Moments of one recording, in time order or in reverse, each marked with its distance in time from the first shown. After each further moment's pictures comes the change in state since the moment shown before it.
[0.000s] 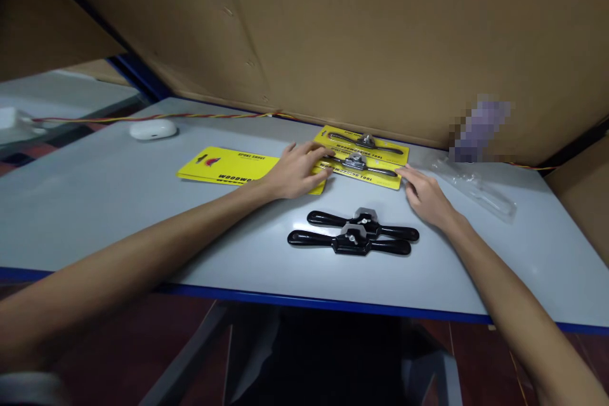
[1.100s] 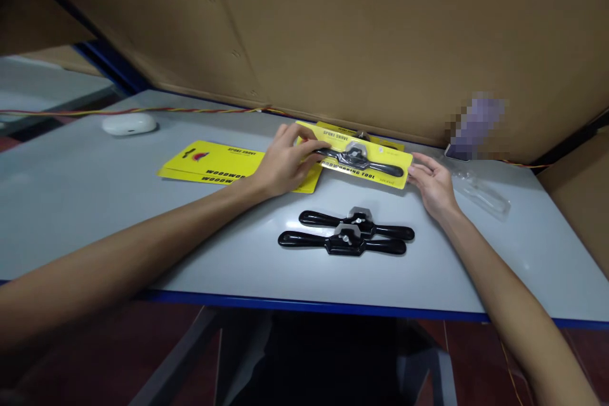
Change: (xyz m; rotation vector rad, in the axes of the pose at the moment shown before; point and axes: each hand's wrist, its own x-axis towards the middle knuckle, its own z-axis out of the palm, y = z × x) left_hand 0.008 -0.007 0.004 0.047 0.352 0.247; right_hand 0.012 -0.008 -0.005 1.081 0.377 0.624
